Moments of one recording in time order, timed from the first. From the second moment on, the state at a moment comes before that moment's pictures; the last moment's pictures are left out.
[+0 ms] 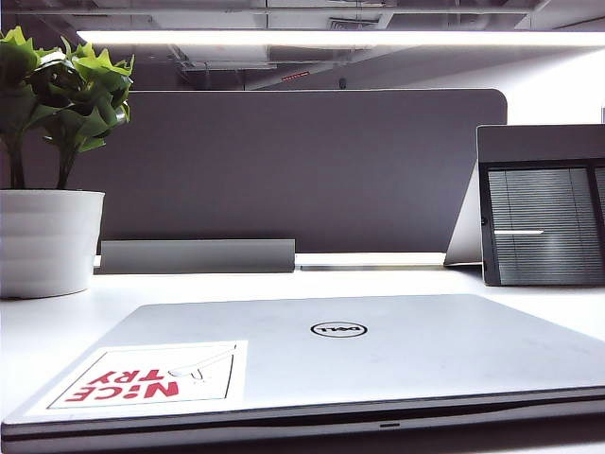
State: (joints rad) left arm 0.03 0.32 0.01 0.44 0.00 -0.16; right arm 0.14 1.17 1.26 -0.31 0.07 0.00
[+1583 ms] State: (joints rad) left arm 0.04 0.00 0.01 -0.06 0.00 -0.15; right arm 0.14 1.18 1.26 -0.31 0.07 0.00
